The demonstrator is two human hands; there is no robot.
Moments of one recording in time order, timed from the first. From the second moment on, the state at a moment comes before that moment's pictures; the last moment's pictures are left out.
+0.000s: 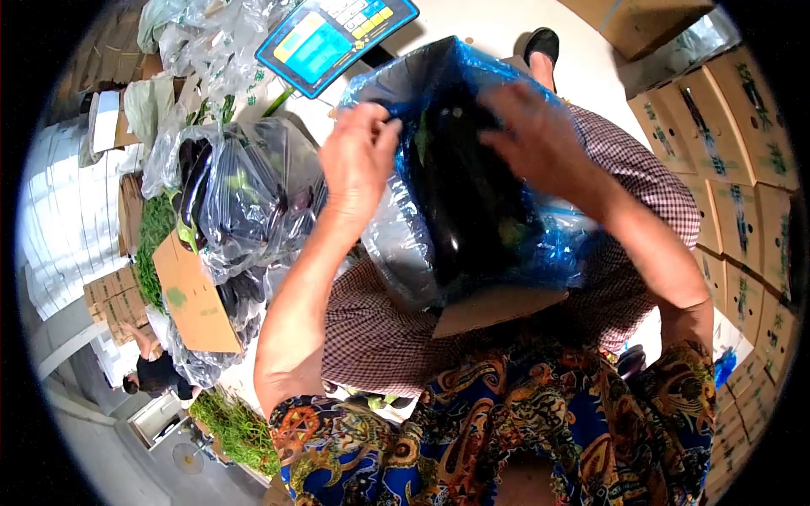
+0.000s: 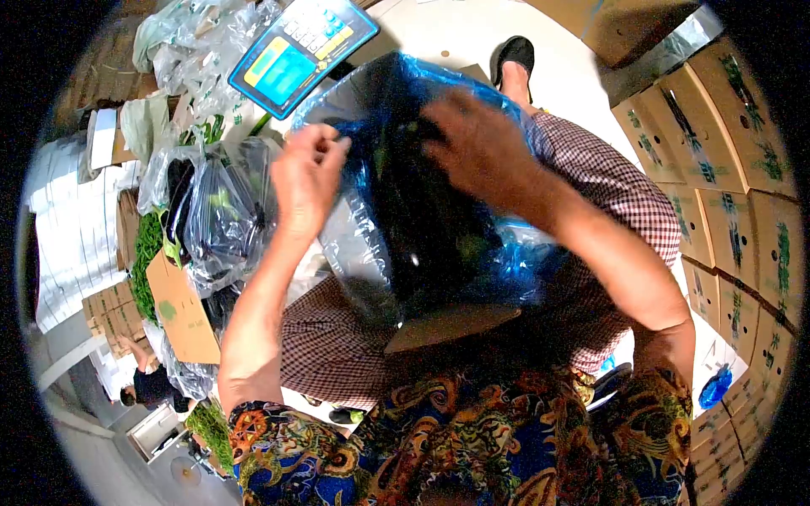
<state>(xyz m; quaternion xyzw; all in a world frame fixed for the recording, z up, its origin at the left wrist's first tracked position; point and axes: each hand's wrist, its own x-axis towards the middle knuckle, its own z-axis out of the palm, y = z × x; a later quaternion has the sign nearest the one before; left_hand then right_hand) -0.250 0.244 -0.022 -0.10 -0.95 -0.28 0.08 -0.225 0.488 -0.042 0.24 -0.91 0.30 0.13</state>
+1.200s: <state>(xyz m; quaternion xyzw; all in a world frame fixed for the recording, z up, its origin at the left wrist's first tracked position) -0.198 0.184 -0.026 -0.10 -0.99 -0.09 -0.05 -0.249 0.526 -0.066 0.20 -0.95 0.25 0.01</state>
